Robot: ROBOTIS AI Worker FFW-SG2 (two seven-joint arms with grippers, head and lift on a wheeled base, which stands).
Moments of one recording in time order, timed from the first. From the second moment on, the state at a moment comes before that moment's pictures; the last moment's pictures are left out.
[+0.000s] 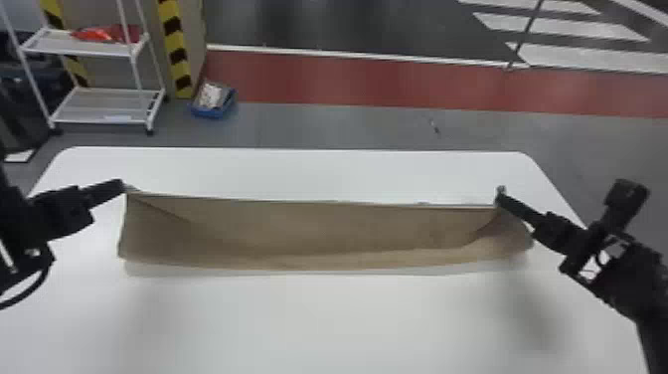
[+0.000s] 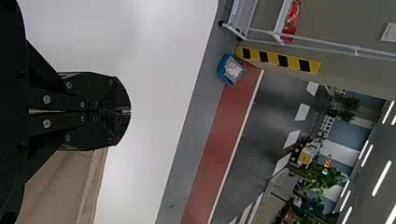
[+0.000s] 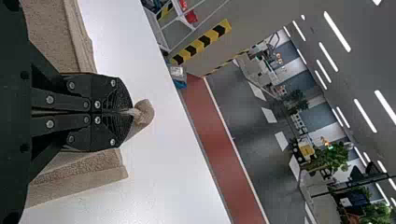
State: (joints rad) left arm -0.05 0.21 0.27 -1.97 0.62 1.03 0.07; right arm -0.21 -0.32 -0.44 -1.26 -0.39 0.56 0.59
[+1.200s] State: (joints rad) left arm -0.16 0.20 0.12 -1.75 0.50 0.85 0.12; right arm -0.34 -0.33 -0.32 -1.03 -0.34 0.34 0.54
